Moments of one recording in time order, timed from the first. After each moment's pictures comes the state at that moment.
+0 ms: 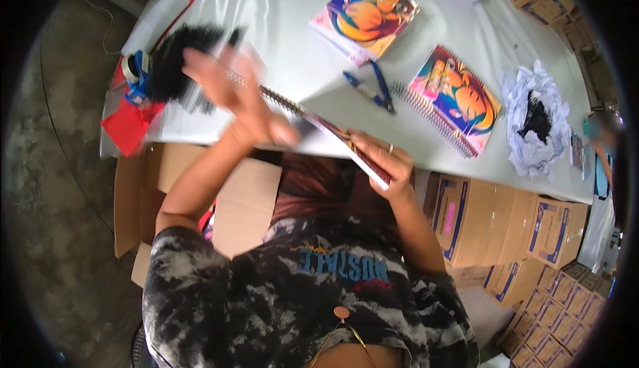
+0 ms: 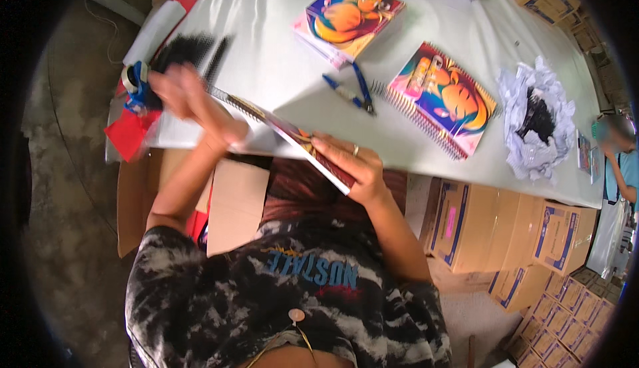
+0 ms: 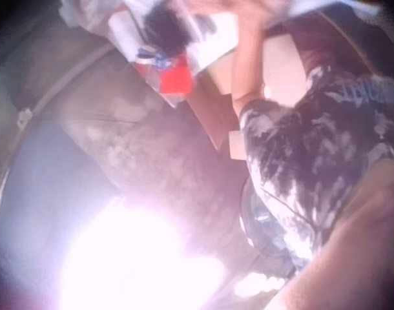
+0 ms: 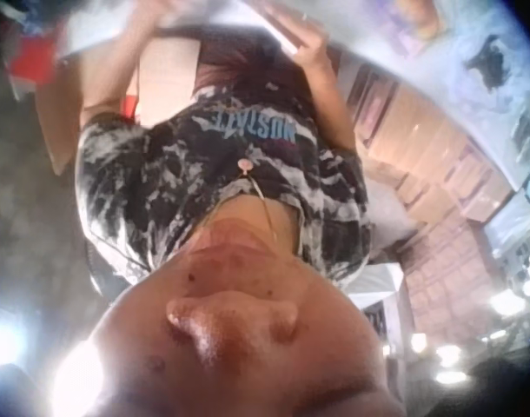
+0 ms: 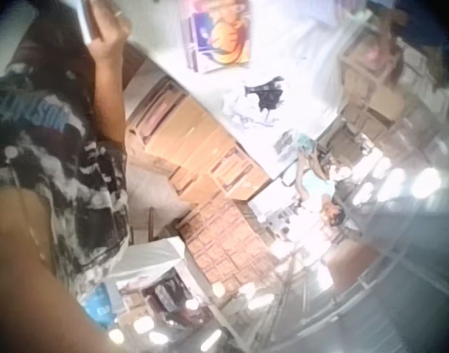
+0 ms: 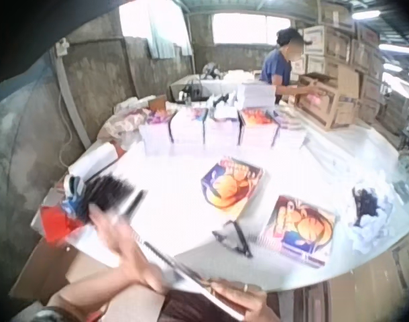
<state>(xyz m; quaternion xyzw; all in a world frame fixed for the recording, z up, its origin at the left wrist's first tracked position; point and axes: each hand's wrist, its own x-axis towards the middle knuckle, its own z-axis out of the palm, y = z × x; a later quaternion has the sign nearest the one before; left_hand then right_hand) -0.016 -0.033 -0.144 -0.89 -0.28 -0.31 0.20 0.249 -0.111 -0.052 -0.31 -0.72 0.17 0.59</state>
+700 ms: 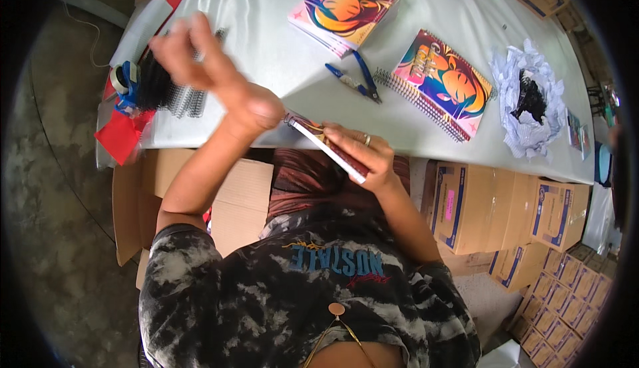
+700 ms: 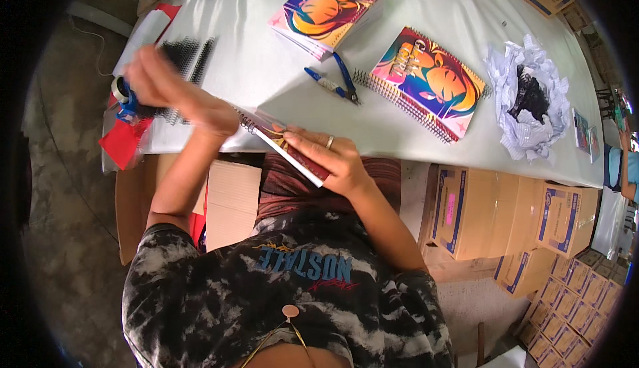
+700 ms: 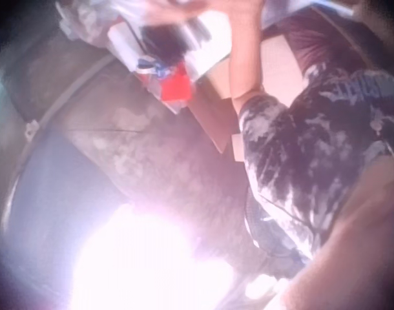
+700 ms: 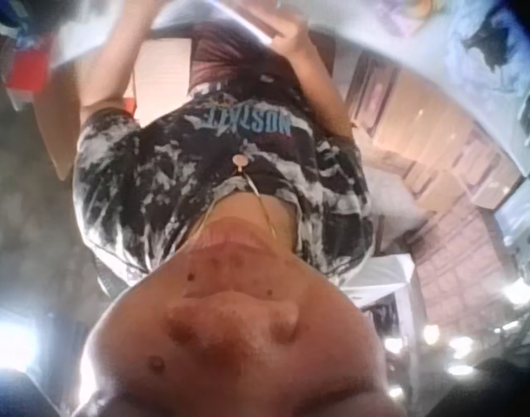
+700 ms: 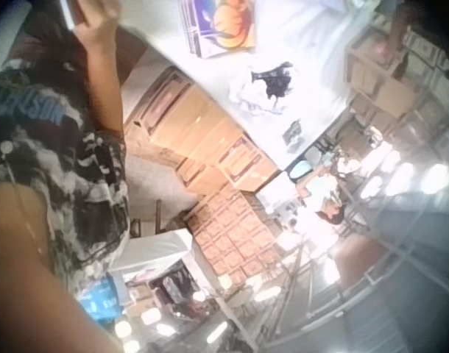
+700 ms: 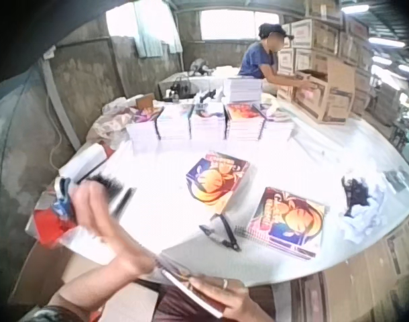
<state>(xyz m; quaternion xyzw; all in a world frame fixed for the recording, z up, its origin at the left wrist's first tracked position) 0.037 -0.022 -0.042 -0.93 -0.20 -0.21 -0.24 0.242 -0.120 -0.049 -0.31 -0.73 0.18 0.58</state>
